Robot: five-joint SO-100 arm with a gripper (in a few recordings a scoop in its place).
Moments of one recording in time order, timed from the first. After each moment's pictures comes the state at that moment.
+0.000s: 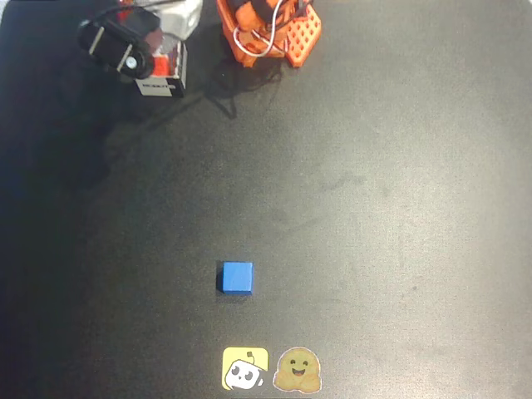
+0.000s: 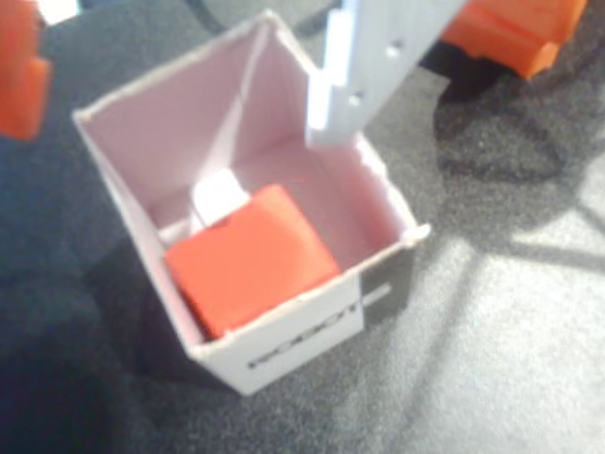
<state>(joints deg) 68.4 146.7 133.6 88.0 53.8</state>
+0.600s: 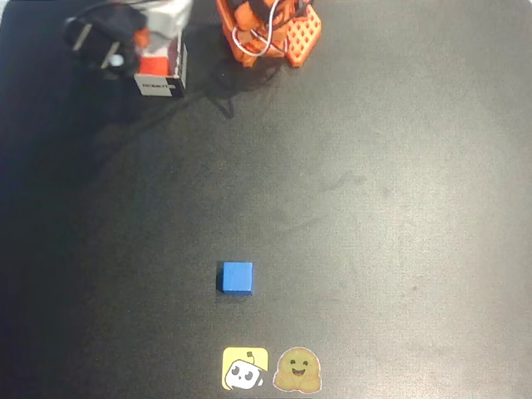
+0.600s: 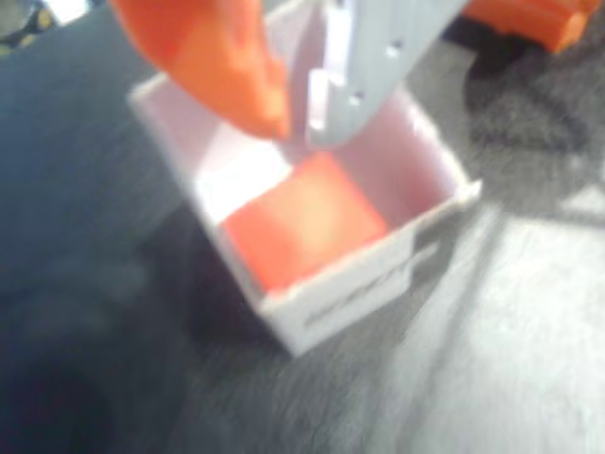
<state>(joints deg) 68.2 135.8 124.7 85.3 52.4</state>
